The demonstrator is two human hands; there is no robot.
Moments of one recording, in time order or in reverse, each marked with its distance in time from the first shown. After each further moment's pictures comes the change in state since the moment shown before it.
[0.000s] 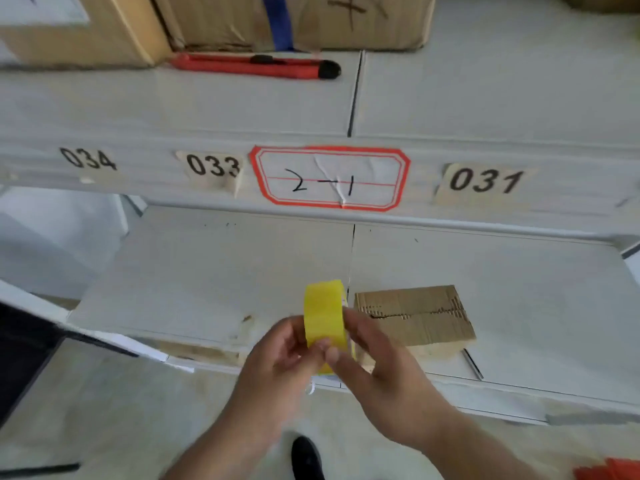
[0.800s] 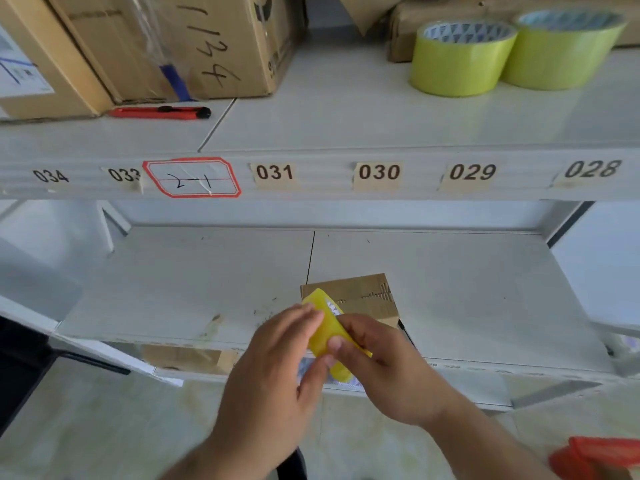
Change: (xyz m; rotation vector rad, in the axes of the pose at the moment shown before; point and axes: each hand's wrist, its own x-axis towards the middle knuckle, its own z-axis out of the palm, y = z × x) left_hand -0.082 0.019 0.099 0.925 0.083 0.725; right_hand -0.090 -0.006 -0.103 -0.014 -0.054 -0.159
